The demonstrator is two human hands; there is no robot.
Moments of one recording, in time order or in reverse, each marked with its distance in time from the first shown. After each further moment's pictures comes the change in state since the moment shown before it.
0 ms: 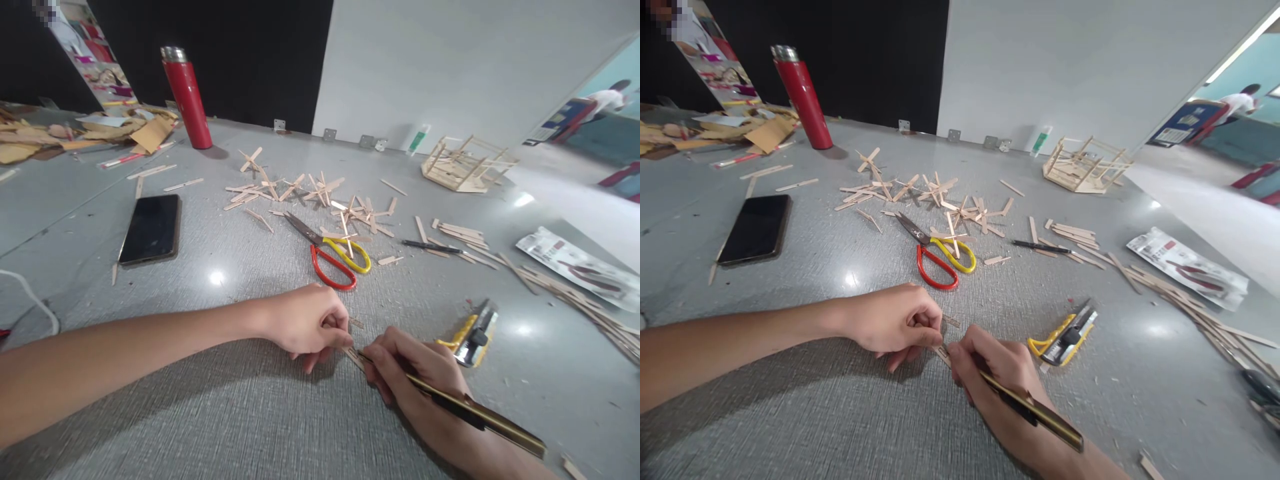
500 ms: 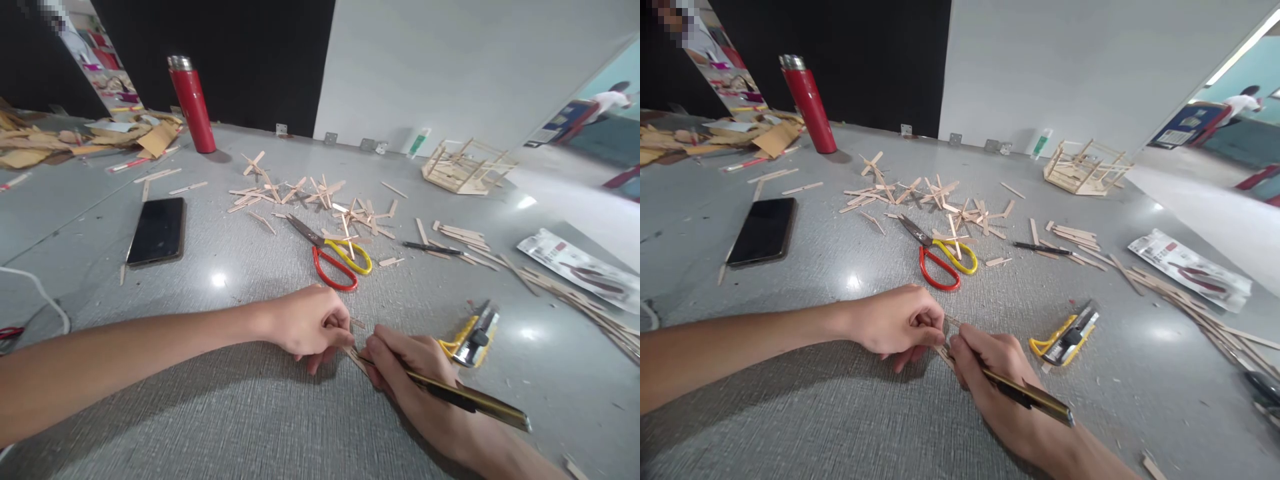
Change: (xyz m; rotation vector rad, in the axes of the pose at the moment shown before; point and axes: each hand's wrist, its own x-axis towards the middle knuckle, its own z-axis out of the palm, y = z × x) left_hand -0.001 0.000 0.004 0.010 0.044 -0.021; right_hand 0.009 -0.007 -0.005 -0.058 -0.118 -0.006
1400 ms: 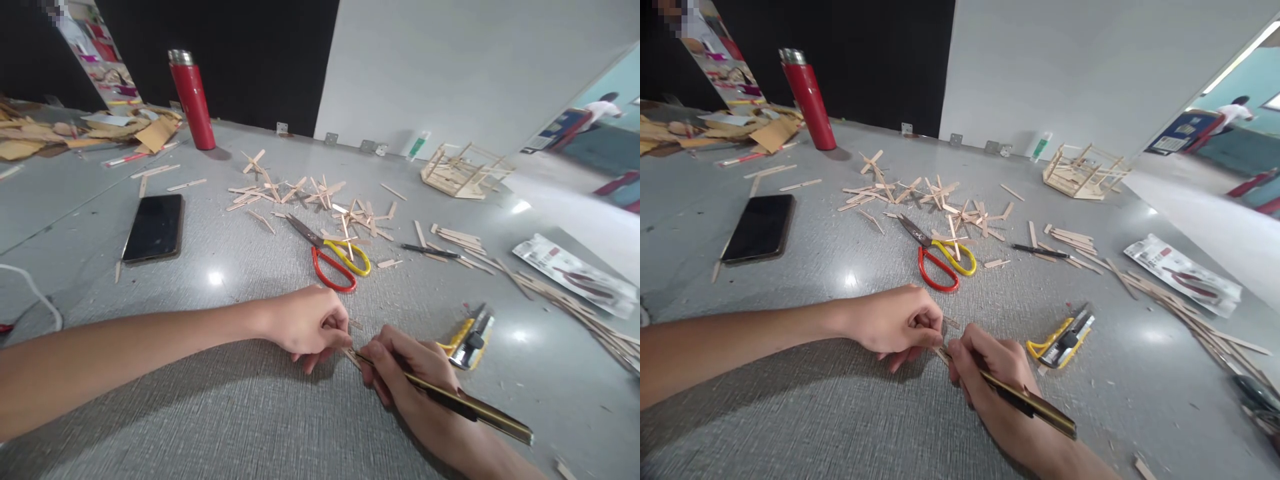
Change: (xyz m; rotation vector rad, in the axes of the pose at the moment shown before) left_hand 0.002 -0.002 -0.002 -0.004 -0.034 0.026; right_hand -0.004 0.001 0.007 0.141 0.100 0.073
